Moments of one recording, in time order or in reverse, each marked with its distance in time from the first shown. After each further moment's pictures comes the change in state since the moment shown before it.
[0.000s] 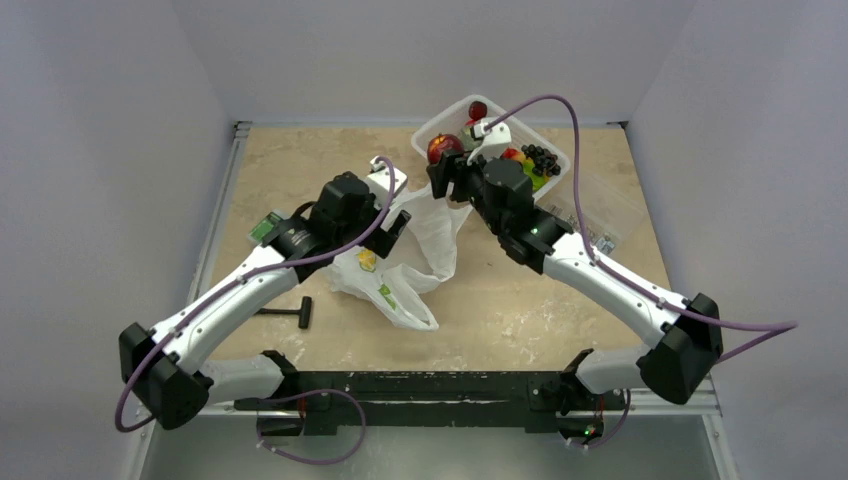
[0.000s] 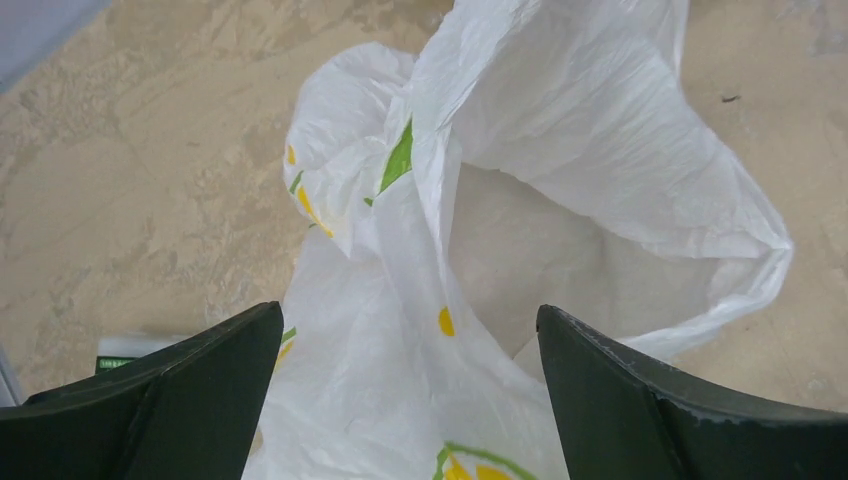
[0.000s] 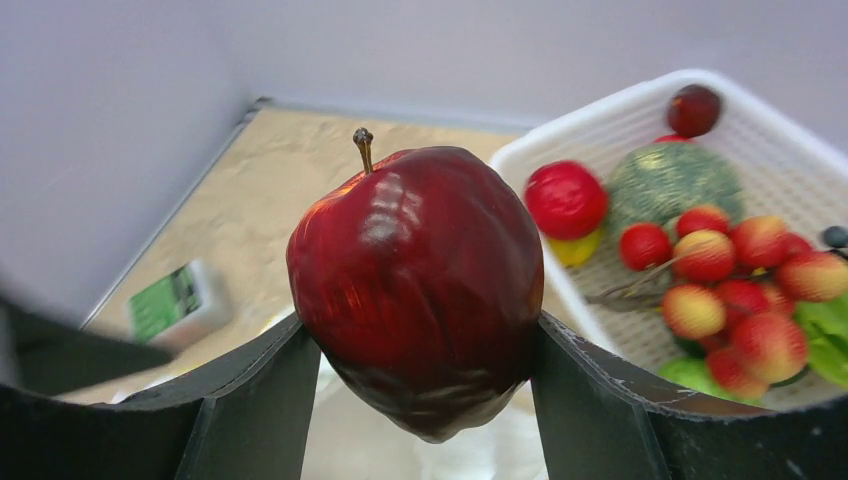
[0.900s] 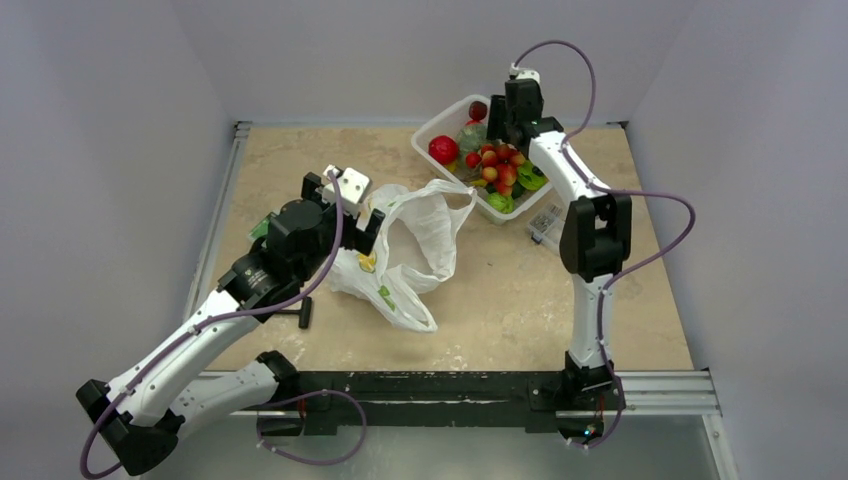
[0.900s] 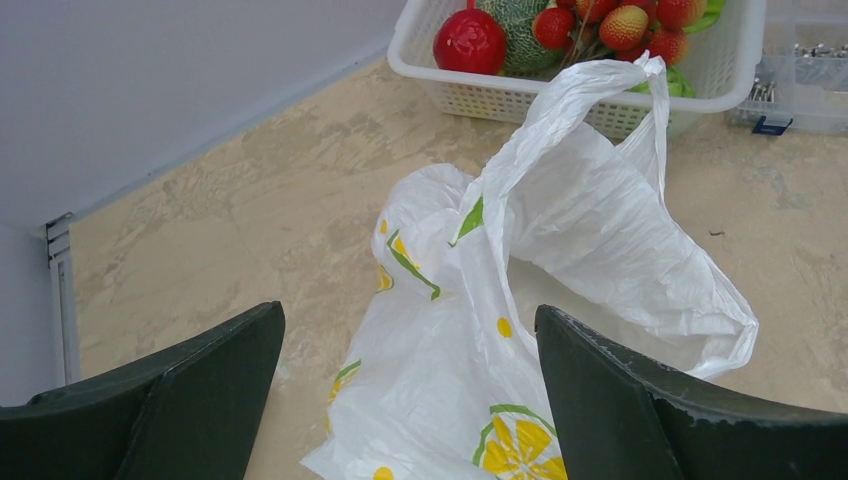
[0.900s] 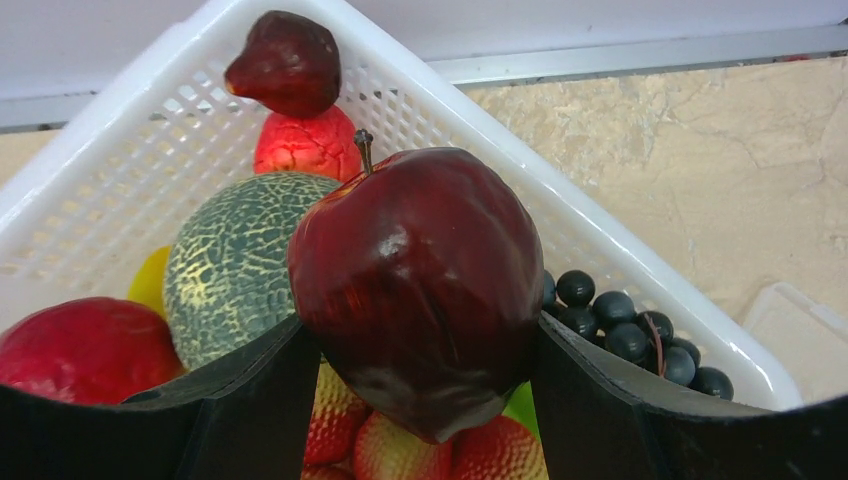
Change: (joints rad) left arm -0.028 -0.348 -0.159 0.215 -0.098 0.025; right arm -0.523 0.848 0.837 -0.455 -0.040 -0.053
